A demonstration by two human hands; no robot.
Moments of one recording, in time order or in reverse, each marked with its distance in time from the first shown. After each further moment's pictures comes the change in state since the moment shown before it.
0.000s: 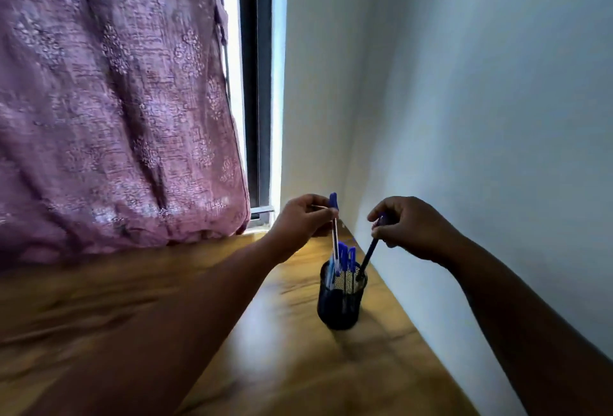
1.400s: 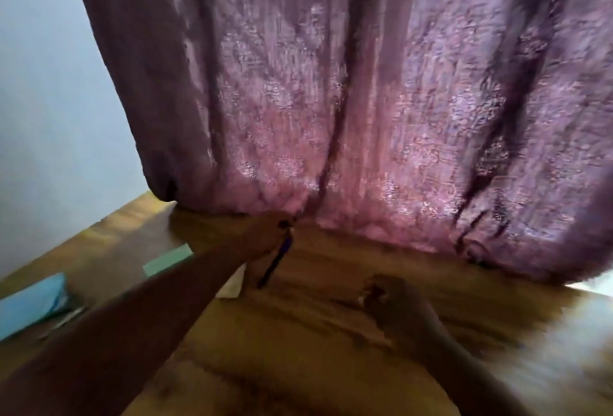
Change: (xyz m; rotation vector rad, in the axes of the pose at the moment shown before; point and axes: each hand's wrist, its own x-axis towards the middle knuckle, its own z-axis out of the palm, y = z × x) left_hand -0.270 -0.054 -0.564 1.036 0.523 -0.356; right_hand 0.004 -0.294 0.454 -0.123 -0.451 -0.407
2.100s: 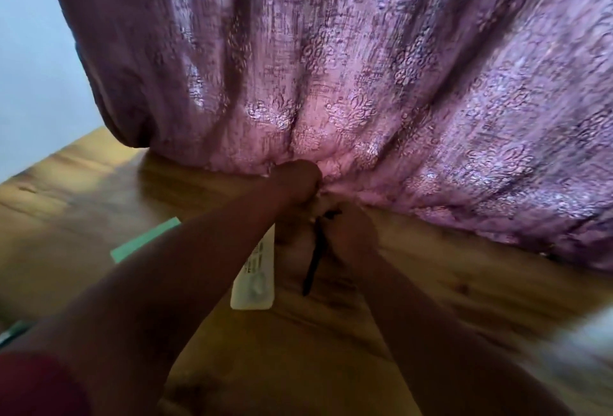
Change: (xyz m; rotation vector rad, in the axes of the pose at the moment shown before) left_hand 0.129 -0.087 0.023 0.375 -0.140 0.196; right_hand 0.202 -0.084 0.135 0.080 0.191 0.226
